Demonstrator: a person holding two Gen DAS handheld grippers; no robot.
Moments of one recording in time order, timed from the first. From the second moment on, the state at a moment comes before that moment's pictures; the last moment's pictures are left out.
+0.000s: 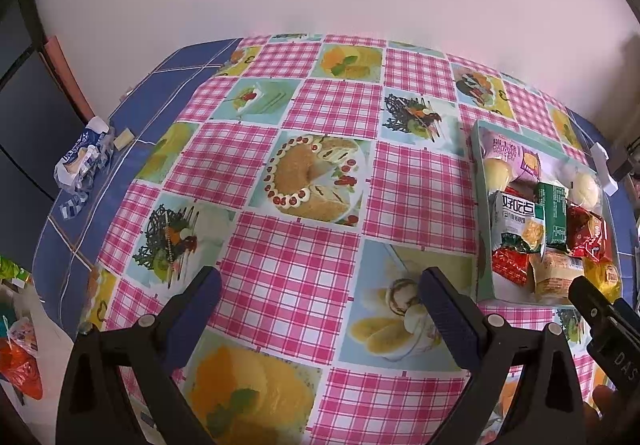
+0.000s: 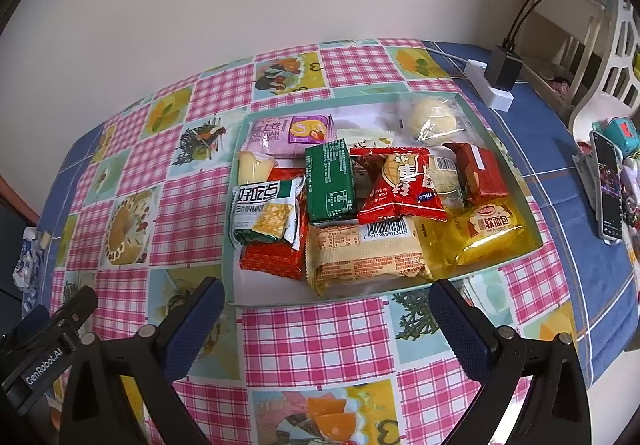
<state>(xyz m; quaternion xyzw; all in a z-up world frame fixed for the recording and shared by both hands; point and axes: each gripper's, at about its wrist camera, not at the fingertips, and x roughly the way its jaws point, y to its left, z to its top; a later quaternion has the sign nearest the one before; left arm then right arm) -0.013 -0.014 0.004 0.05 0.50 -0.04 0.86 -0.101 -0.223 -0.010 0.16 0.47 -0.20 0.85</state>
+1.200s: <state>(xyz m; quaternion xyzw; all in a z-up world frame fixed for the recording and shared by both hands) -0.010 -0.008 0.000 0.05 0.52 -0.01 0.85 -0.101 -0.222 -0.008 0.15 0.47 -0.20 0.85</state>
